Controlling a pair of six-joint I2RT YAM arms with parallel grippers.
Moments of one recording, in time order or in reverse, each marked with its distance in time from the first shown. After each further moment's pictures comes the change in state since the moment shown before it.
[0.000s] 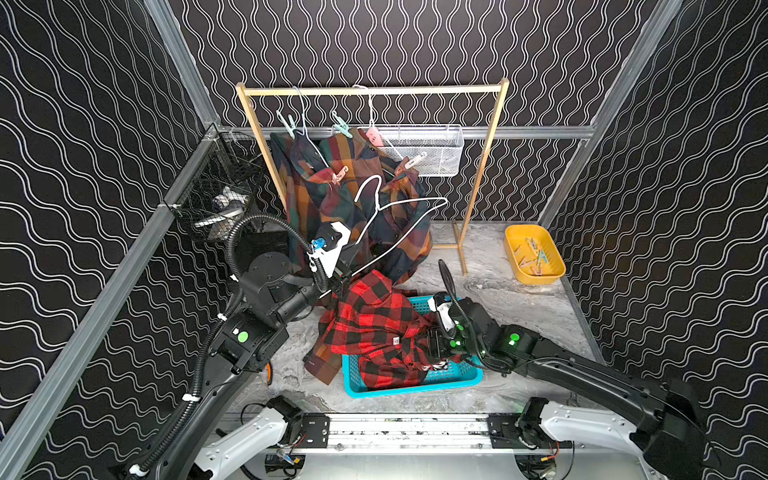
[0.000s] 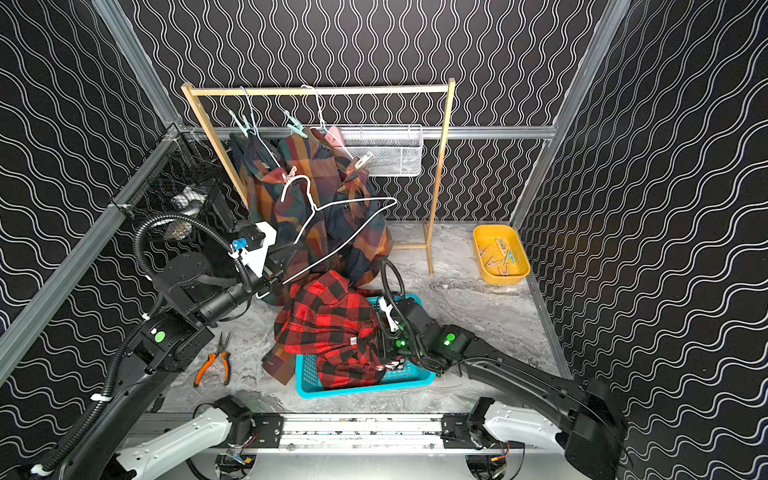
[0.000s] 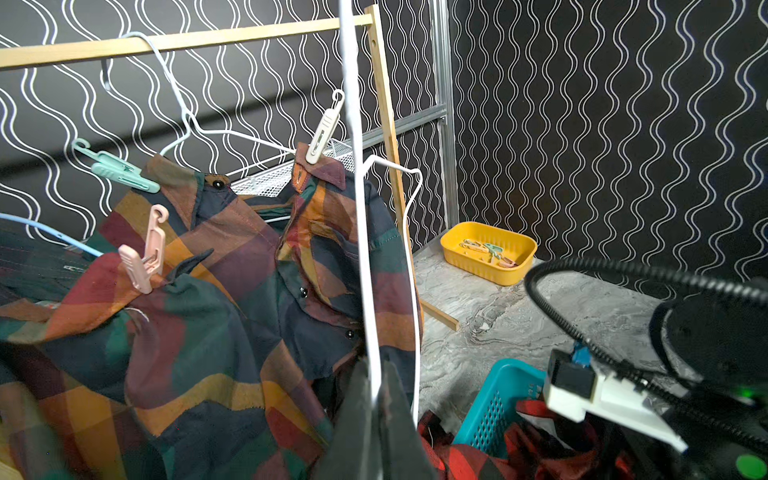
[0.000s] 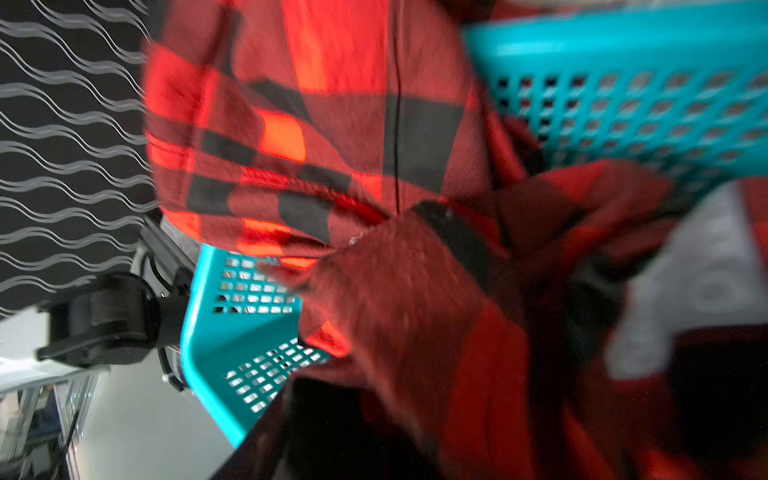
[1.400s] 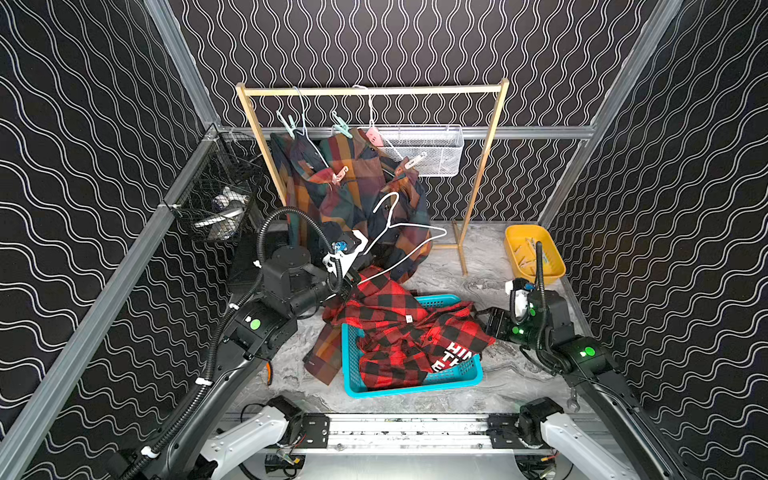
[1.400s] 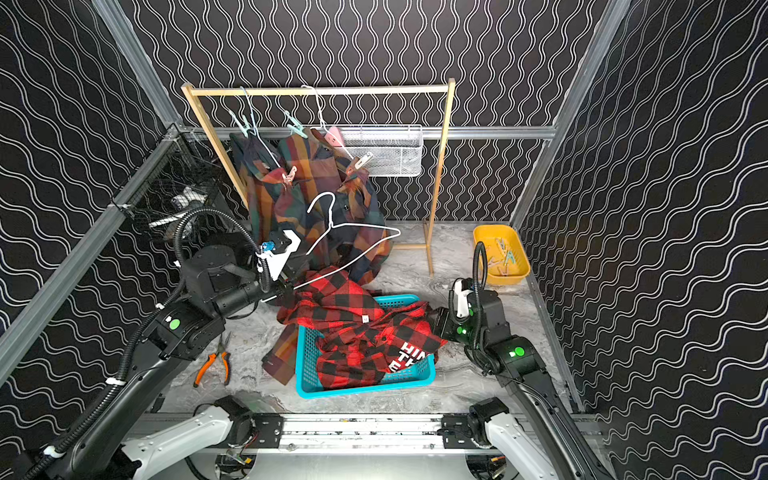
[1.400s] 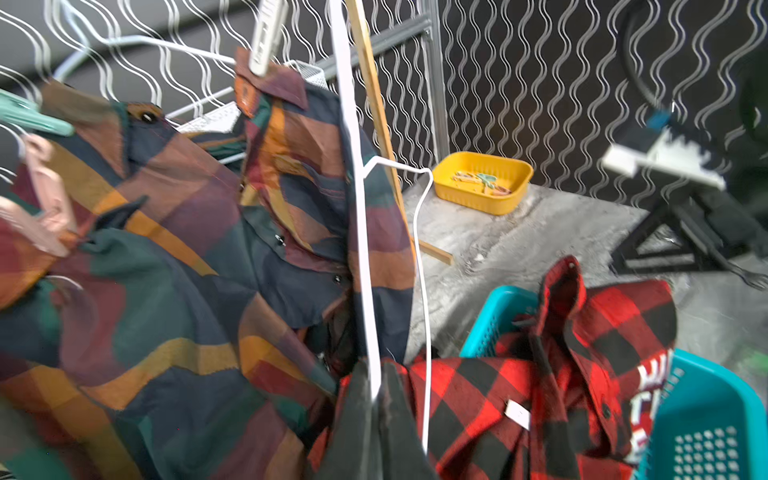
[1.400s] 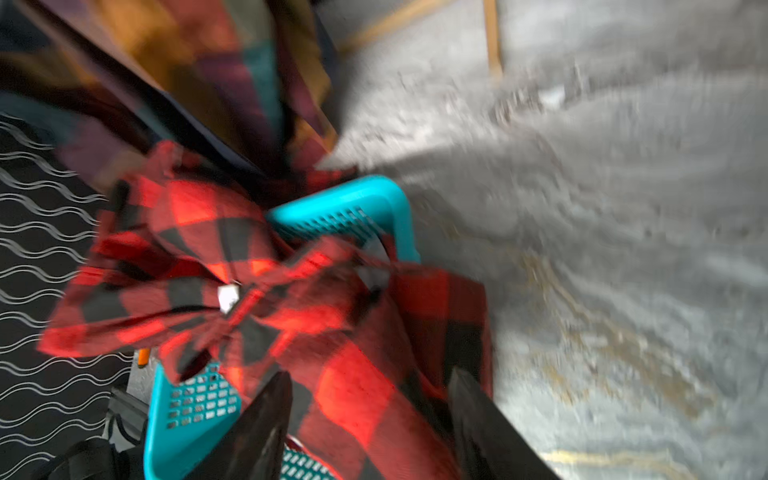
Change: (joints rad) left arm 0.000 0.071 0.024 -0.110 0.008 0.092; right arm -0.583 -0.323 -0.071 -0.272 -0.123 -0.087
